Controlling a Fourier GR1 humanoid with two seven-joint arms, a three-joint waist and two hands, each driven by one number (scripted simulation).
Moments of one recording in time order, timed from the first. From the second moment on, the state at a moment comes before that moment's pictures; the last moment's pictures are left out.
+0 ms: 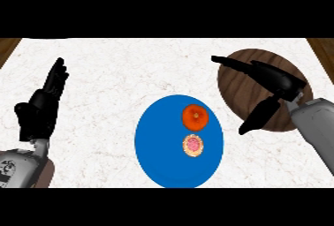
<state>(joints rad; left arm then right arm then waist) -0.24 0.49 -0.21 -1.56 0.12 0.37 0.13 -0.63 -0.55 0.34 -1.36 0.01 0.43 0.03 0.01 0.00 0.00</state>
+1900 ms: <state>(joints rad) -0.20 0.33 -0.06 -1.60 -0.06 0.23 0.16 -0.67 -0.15 0.41 -0.98 0.63 0.41 -0.05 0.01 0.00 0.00</state>
